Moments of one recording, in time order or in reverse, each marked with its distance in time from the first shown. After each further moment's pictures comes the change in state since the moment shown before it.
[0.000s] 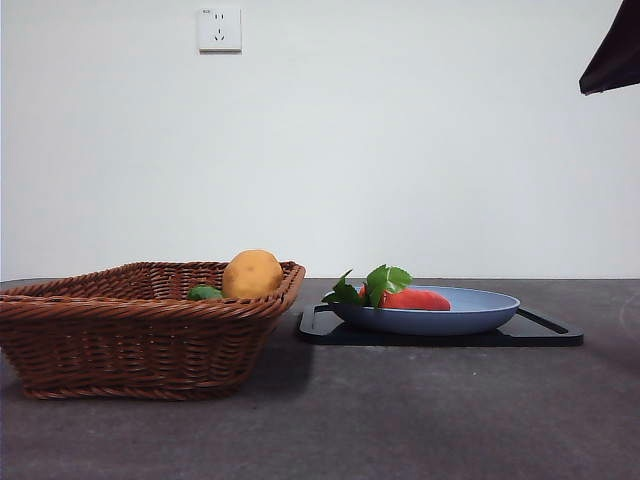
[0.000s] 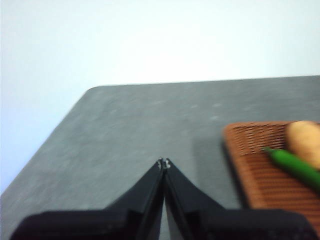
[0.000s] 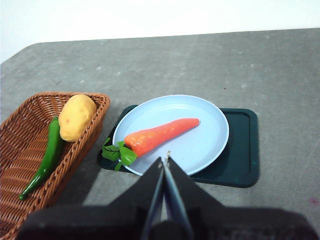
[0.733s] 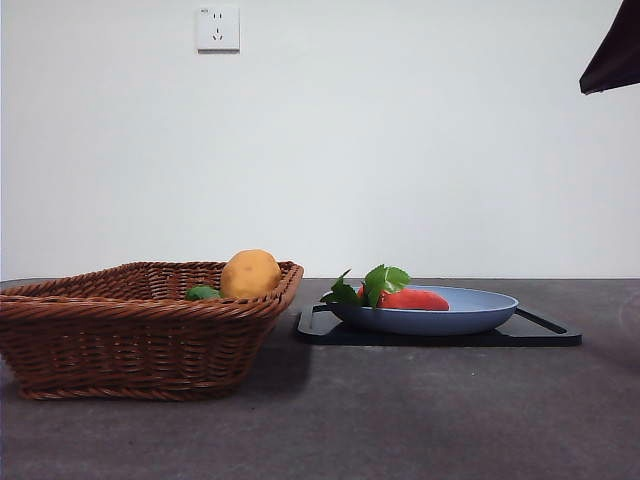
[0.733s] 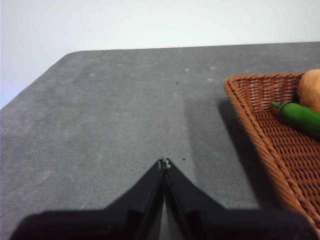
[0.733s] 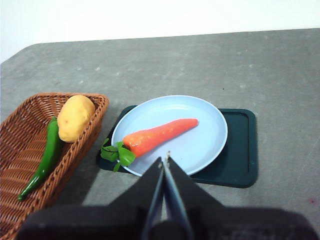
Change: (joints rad) left arm 0.126 -0.019 -0.360 0.304 0.184 0.005; right arm 0.000 0.000 0.000 0.000 0.000 0.000
